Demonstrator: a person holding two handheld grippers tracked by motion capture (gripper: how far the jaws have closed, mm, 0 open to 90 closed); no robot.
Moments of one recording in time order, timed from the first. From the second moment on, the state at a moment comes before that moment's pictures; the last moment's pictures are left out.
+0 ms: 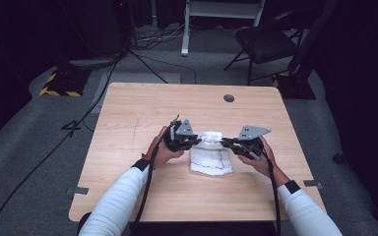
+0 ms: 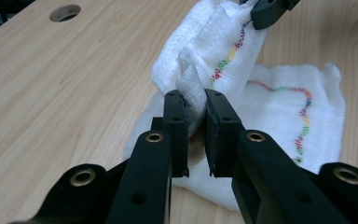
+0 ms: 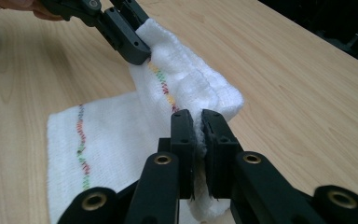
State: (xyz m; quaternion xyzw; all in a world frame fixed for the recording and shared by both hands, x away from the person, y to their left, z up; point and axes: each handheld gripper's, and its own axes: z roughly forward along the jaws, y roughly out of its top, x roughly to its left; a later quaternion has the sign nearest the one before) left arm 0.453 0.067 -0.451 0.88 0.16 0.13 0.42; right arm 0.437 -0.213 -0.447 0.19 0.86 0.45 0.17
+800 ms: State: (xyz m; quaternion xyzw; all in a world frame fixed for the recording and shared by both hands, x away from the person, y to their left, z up) left arm 0.428 0.066 -0.460 0.90 0.13 0.10 0.39; right arm 0.413 -0.220 -0.460 0.17 0.87 0.44 0.14
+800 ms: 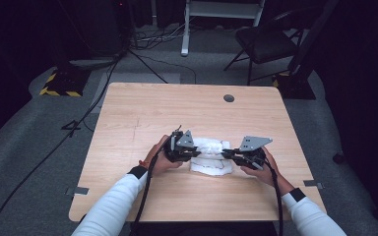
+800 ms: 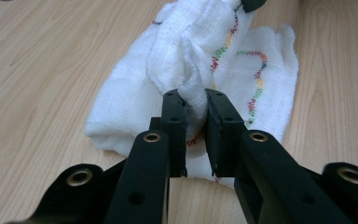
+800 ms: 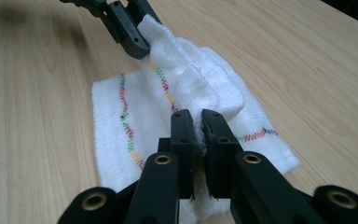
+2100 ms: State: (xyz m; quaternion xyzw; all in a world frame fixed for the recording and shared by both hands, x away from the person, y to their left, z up) left arm 0.390 0.078 -0.472 0.92 0.11 0.11 0.35; right arm 0.380 -0.245 -0.477 0.16 0.89 0.42 0.10
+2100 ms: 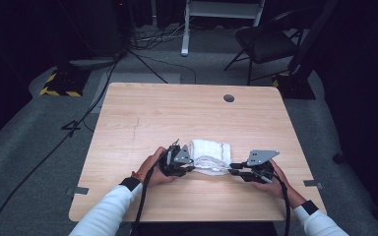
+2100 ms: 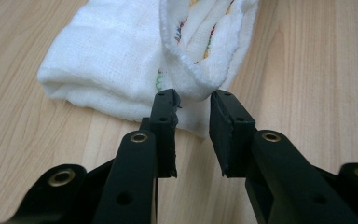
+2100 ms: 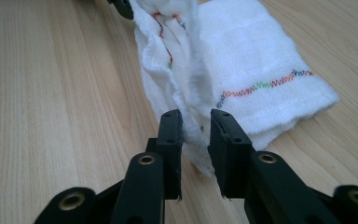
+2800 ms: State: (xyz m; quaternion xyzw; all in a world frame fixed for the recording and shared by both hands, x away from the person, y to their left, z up) left arm 0.371 0.125 -0.472 0.91 0.21 0.12 0.34; right arm 0.380 -0.277 -0.475 0.24 0.87 0.40 0.14
